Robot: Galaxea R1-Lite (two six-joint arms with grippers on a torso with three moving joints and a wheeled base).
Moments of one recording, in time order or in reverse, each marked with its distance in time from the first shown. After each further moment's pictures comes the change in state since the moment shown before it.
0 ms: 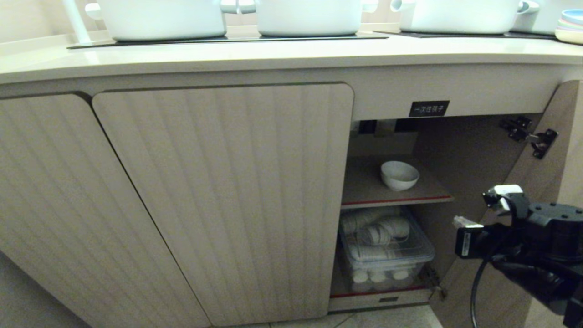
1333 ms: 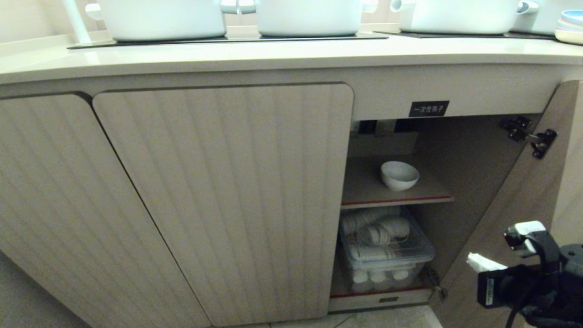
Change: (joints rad) left arm 0.000 0.000 0.000 0.000 0.001 0.000; right arm 0.067 -0.133 0.237 0.005 -0.004 0.006
